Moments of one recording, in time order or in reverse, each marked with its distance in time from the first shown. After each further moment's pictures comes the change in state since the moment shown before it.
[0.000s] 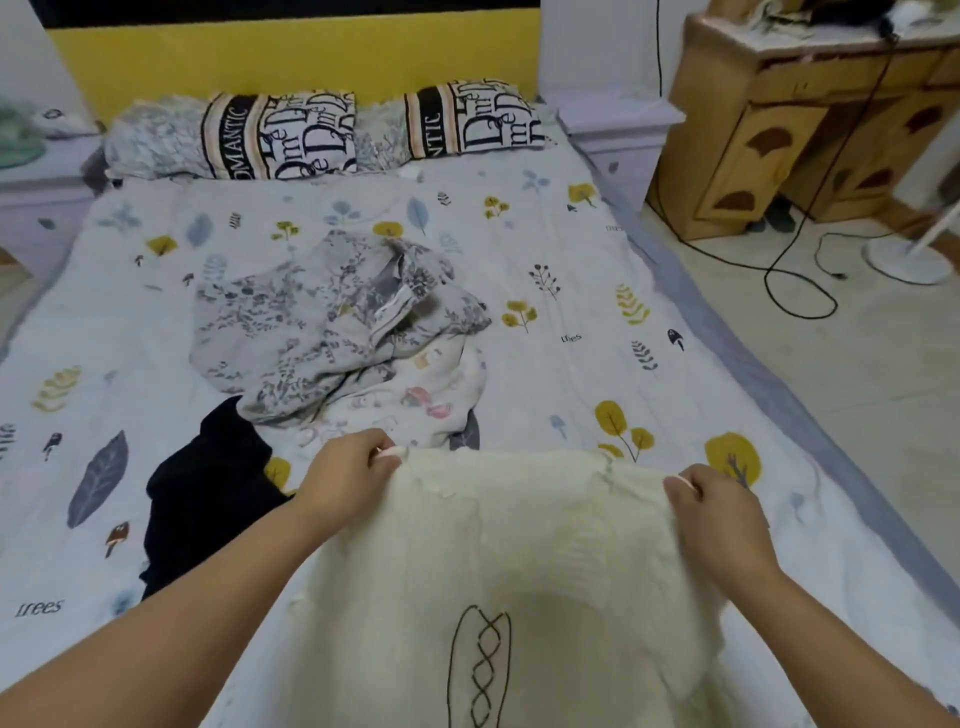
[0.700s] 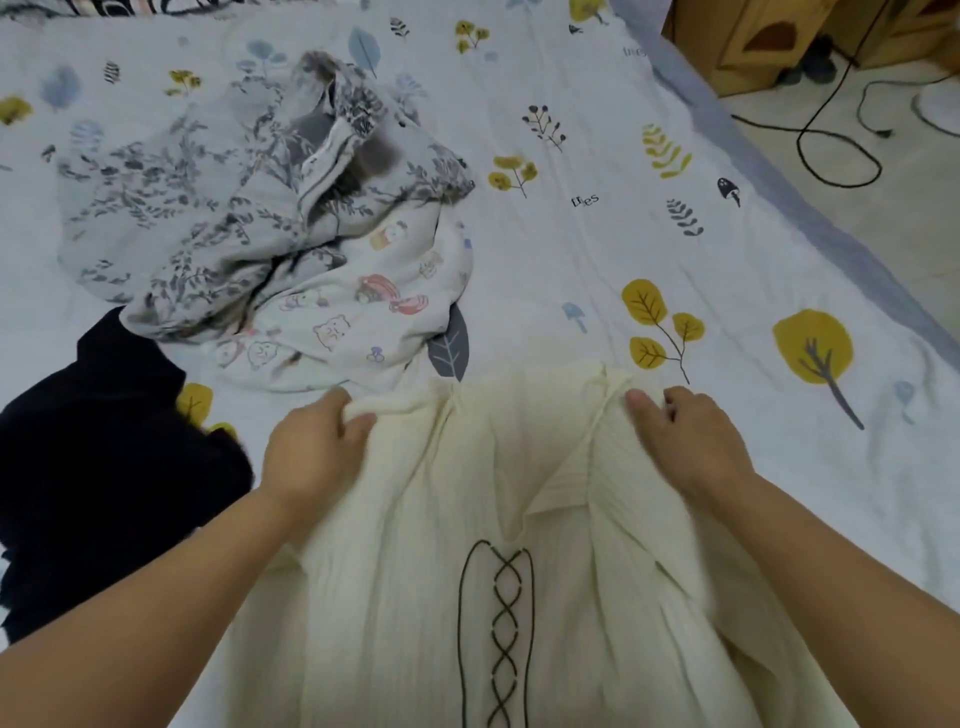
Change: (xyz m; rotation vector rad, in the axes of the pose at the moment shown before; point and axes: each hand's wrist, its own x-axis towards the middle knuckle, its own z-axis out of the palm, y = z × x) left_hand 0.044 -0.087 0.120 0.135 0.132 -0.020; right_hand 0.065 0.061 0.131 -0.212 -0.200 0.083
